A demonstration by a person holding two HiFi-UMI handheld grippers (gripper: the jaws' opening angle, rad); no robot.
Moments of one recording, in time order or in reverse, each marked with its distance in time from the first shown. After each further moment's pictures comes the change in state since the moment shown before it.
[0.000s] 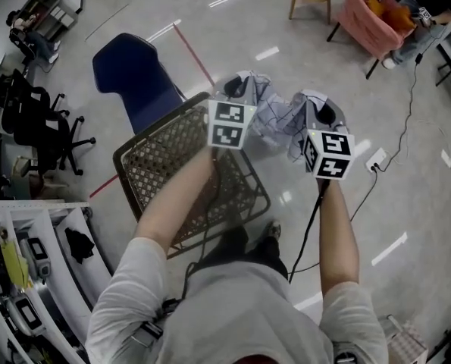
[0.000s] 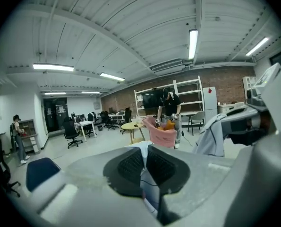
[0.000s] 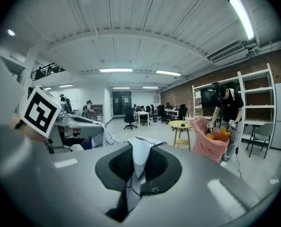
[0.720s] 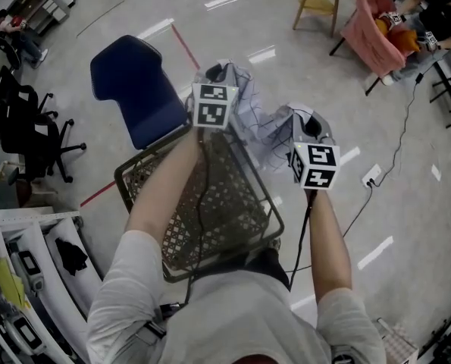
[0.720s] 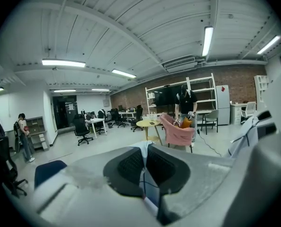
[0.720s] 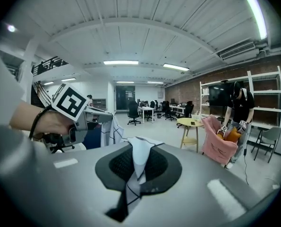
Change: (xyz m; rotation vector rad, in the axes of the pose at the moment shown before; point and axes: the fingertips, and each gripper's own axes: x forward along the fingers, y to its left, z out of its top) left arm 0.055 0.210 -0.027 -0.048 0.039 0.088; right arm 0.122 0.104 0.001 -0.038 0.071 0.030
